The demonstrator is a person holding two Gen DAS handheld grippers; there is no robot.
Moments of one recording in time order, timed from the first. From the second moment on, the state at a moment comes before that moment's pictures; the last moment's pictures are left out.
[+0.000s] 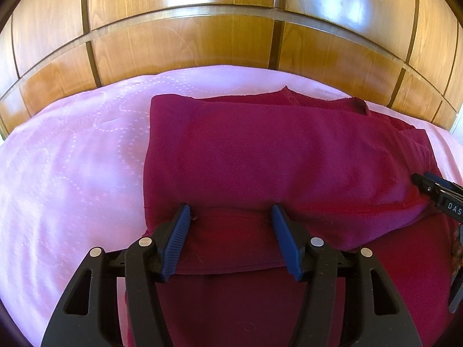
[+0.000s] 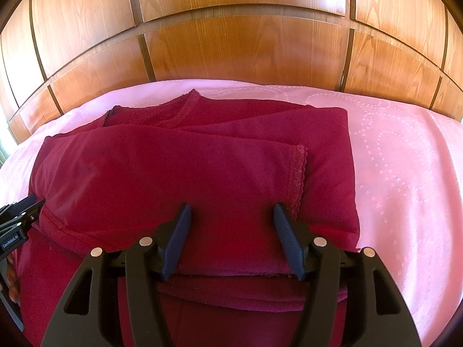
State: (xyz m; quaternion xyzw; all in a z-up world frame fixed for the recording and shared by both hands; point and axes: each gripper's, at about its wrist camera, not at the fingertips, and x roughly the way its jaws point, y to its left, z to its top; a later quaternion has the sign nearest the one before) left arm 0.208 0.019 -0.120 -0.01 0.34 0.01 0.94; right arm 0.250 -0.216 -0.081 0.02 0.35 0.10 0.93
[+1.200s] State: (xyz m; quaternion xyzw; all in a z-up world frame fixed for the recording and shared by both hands) left arm -0.061 0.048 -0.152 -0.04 0.43 -0.09 0.90; right arm -0.023 -0.298 -0.109 0.08 0.47 0.16 0.86
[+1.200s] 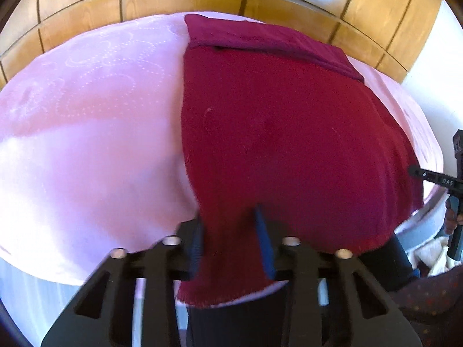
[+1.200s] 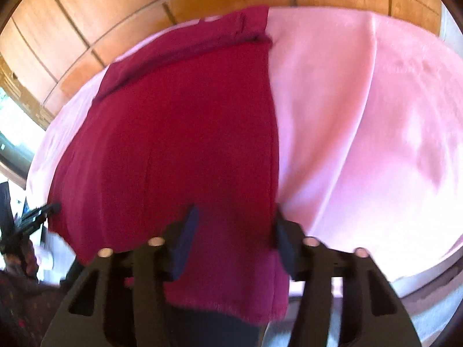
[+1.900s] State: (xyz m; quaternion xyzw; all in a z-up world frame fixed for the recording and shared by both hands) left arm 0.084 0.073 -0.077 -0.21 0.35 -0.14 0.90; right arm 0.104 -0.287 -0.052 0.21 0.41 0.18 0.87
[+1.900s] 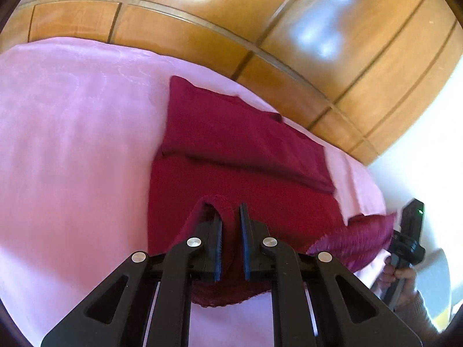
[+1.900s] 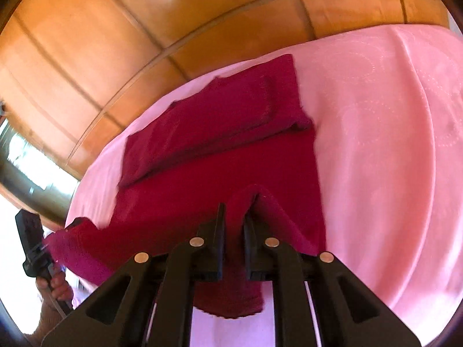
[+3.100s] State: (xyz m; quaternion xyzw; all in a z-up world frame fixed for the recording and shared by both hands) left arm 0.050 0.087 -0.121 -0.16 0.39 -0.08 0.90; right arm 0.053 -0.303 -0.058 0.17 0.40 0.16 0.88
